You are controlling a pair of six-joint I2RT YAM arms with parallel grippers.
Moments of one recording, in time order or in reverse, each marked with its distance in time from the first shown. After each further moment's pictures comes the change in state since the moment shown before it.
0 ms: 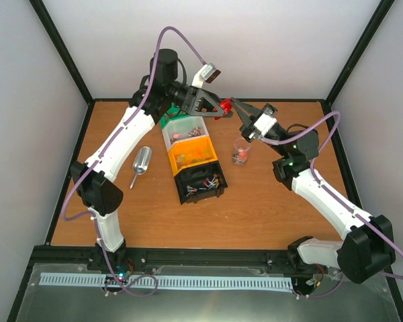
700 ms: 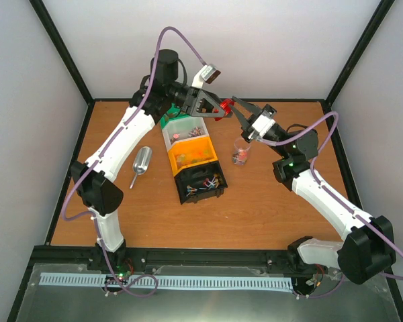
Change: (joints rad) left arm 0.000 0.000 0.000 -0.027 0.004 0.041; right arm 0.000 -0.007 -0.008 -0.030 0.014 -0.038
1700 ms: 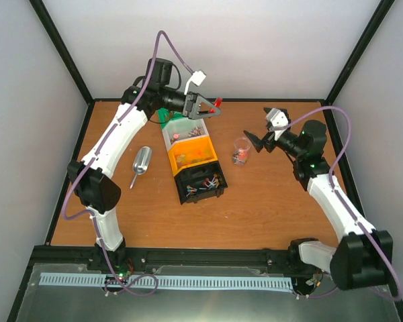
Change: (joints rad) left arm 0.092 0.003 -0.005 -0.400 -0.338 0.439; right arm -0.278 -0.100 -0.077 -0.628 -0.053 0.037
